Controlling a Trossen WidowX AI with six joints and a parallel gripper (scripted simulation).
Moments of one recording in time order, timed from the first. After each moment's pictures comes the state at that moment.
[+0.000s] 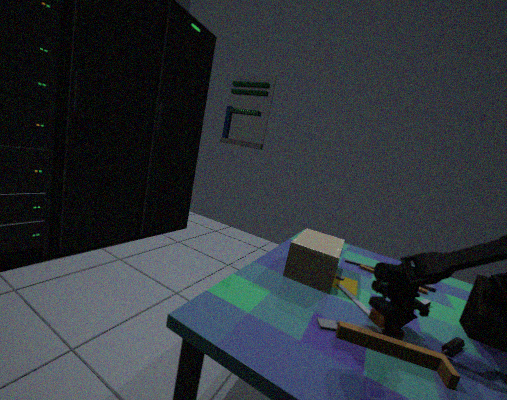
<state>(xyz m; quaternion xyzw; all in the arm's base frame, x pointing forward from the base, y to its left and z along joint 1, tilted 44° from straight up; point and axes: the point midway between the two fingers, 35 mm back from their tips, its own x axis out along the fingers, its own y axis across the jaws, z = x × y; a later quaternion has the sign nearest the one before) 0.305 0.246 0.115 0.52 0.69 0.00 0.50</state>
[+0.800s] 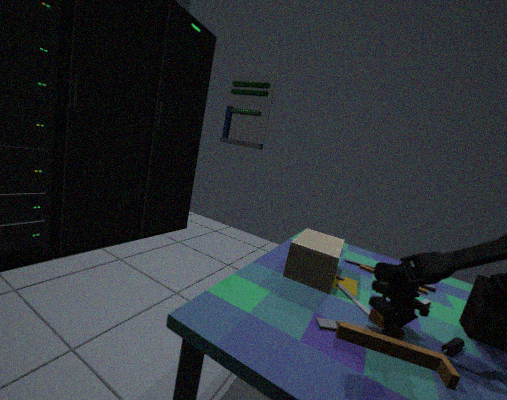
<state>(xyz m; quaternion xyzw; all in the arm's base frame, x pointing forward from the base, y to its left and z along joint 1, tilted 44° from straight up) 0.305 0.245 0.115 0.52 0.69 0.00 0.50</state>
